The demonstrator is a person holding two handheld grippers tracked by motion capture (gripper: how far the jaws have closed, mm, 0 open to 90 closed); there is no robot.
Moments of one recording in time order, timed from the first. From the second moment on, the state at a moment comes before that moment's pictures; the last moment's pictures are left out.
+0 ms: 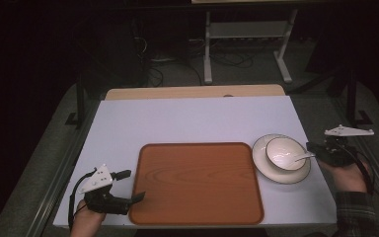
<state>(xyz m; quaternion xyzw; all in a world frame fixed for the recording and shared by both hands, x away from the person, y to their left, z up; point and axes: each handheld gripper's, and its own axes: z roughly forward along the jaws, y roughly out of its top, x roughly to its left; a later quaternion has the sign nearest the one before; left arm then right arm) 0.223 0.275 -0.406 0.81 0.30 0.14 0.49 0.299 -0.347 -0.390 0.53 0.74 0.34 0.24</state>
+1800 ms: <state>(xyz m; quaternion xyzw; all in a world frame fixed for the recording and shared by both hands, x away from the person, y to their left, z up) 0.223 0.273 -0.406 0.81 0.29 0.14 0.48 0.283 -0.344 -0.422 0.57 0.68 0.42 0.17</state>
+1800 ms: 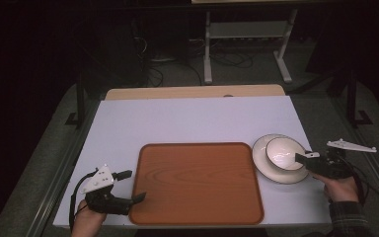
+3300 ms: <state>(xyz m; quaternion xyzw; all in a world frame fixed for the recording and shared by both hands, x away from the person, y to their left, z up) 0.223 0.274 -0.406 0.81 0.29 0.14 0.48 0.280 -0.347 -0.393 0.54 0.65 0.49 0.22</state>
